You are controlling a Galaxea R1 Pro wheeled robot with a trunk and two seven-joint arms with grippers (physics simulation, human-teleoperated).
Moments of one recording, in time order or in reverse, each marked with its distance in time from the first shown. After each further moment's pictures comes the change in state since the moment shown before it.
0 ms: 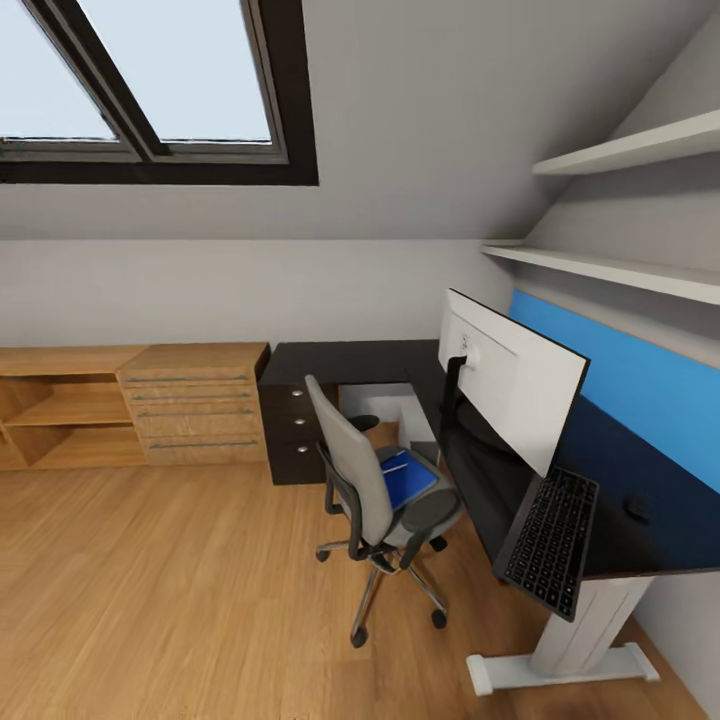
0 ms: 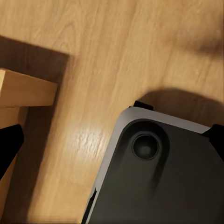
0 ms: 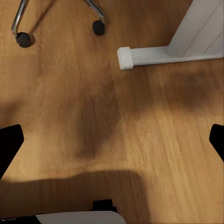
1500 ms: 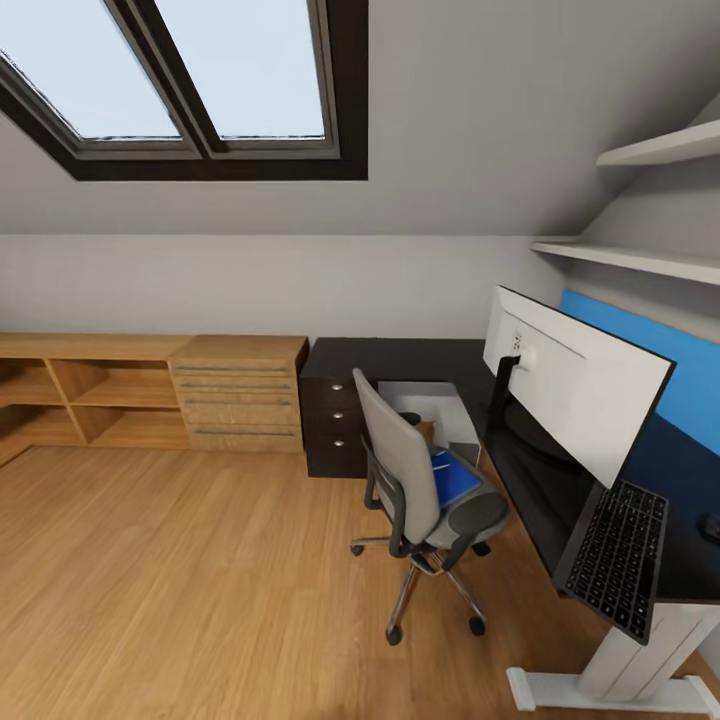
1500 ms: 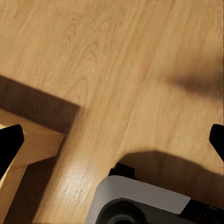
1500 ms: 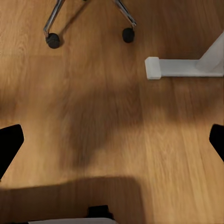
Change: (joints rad) left arm 0.000 0.008 0.002 -0.285 -0.011 0.102 0.001; right arm 0.000 -0.012 0.003 -0.015 0.003 0.001 0.001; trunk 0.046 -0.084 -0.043
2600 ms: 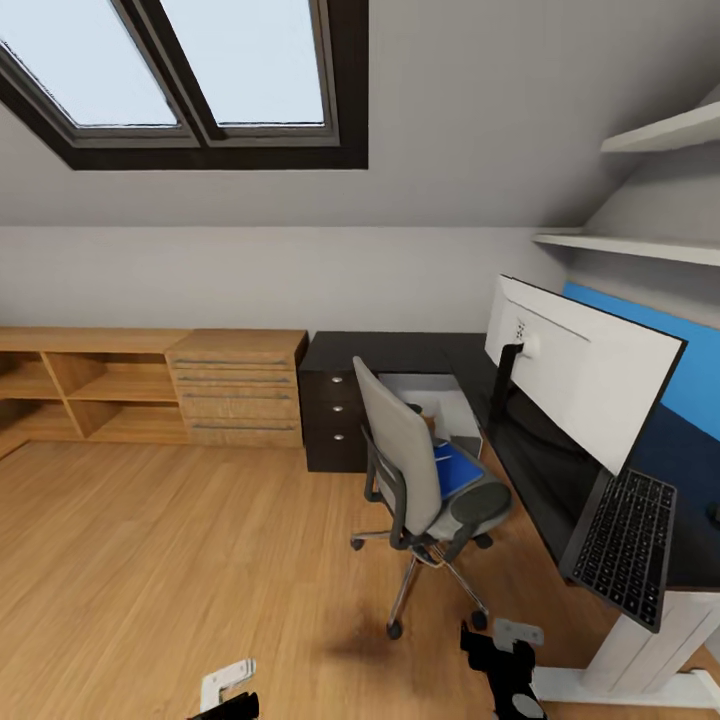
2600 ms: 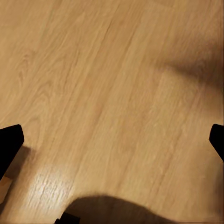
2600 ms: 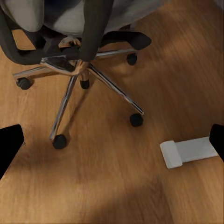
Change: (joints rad) left arm -0.242 -0.099 -0.008 -0.265 -0.007 0.472 0.142; right arm -0.389 0.050 0.000 -0.196 -0.092 0.394 -0.078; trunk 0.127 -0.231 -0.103
